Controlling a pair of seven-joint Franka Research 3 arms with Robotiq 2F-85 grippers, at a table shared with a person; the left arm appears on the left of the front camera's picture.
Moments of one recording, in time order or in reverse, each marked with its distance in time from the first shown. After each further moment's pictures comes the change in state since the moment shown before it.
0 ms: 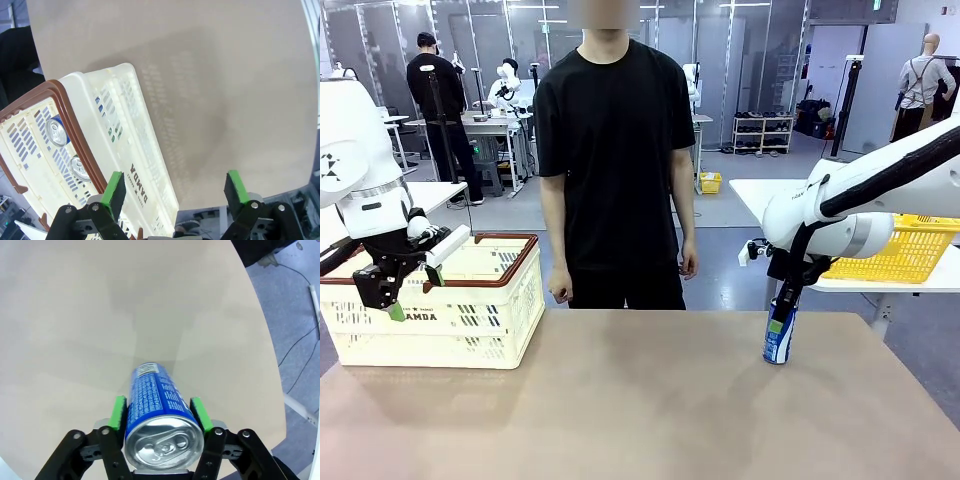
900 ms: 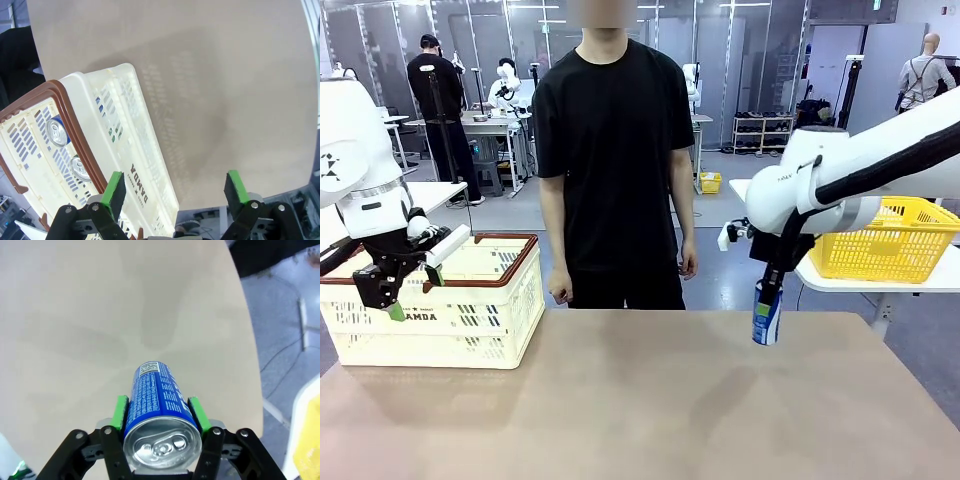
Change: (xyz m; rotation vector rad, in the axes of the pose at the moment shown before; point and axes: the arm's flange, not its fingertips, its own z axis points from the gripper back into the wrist) left arm 0.000 0.000 0.000 0.001 0.000 0.000; right arm 0.055 0.061 0.062 -0.054 0.031 0.144
